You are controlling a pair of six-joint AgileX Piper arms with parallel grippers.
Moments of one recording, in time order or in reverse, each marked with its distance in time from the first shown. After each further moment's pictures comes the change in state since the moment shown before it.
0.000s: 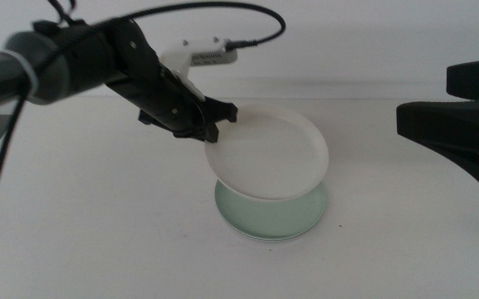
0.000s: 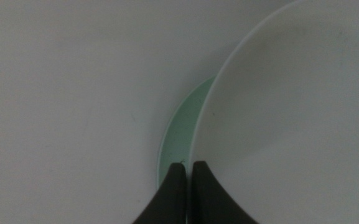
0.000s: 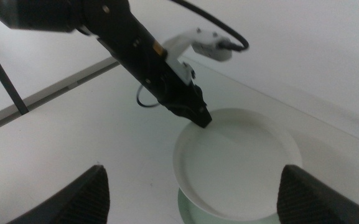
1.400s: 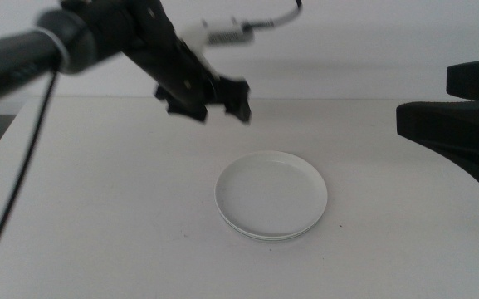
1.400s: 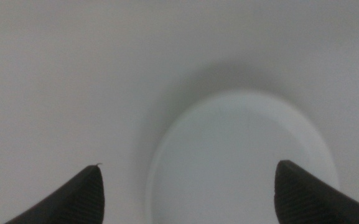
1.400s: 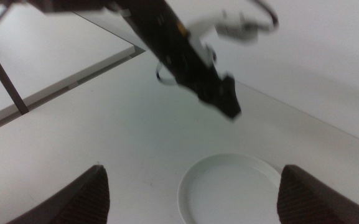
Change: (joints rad) left arm 0.003 0.130 -0.277 0.006 0.191 0.019; right arm 0.000 0.000 0.000 0.000 0.000 0.000
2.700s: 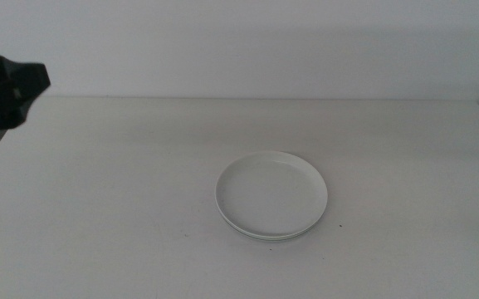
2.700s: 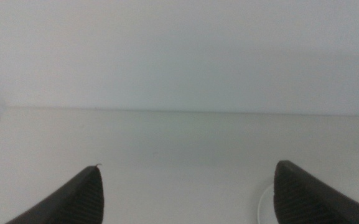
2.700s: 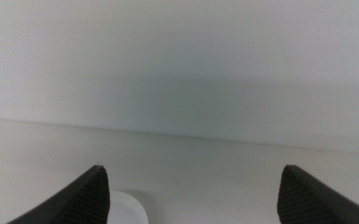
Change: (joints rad) left arm 0.281 -1.182 0.926 0.080 -0.471 -0.013; right arm -0.378 -0.060 -0.002 -0.209 -0.092 0.284
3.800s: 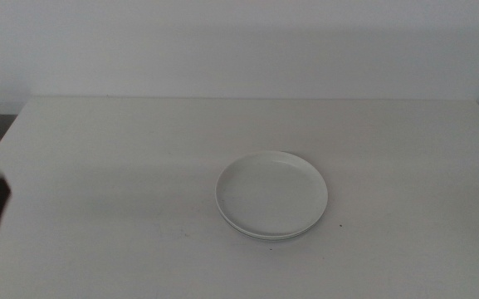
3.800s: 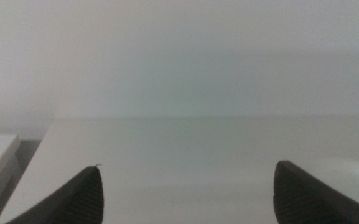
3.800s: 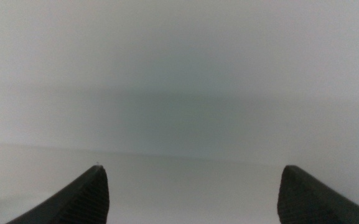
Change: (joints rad) left arm 0.000 -0.492 0.464 0.082 -0.187 0.012; right arm -0.003 -0.498 0.578 -0.125 -0.372 -0.002
